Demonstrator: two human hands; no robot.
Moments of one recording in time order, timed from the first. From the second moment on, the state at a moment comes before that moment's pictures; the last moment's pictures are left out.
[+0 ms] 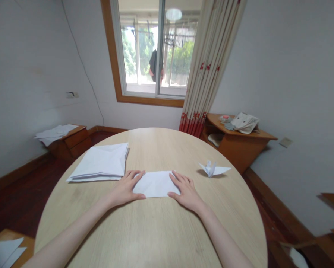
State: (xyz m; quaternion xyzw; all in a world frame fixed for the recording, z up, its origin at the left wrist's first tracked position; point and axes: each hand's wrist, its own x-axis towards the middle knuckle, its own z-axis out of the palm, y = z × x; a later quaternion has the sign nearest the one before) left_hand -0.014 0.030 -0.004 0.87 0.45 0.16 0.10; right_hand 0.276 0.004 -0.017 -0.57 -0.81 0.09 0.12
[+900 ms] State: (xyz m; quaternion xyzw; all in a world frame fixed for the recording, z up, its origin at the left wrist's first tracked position) left_hand -0.009 0.014 0.006 0.84 0.34 0.39 -0.14; right_hand 0.266 0.001 -0.028 -0.51 -0.66 0.22 0.51
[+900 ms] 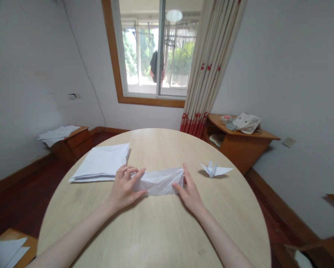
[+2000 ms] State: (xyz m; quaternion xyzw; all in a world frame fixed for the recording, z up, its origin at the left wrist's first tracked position) left_hand -0.001 -0.014 0.027 0.84 0.31 0.44 -0.03; right_hand 0.245 -0.028 0.002 -0.45 -0.63 0.16 0.61
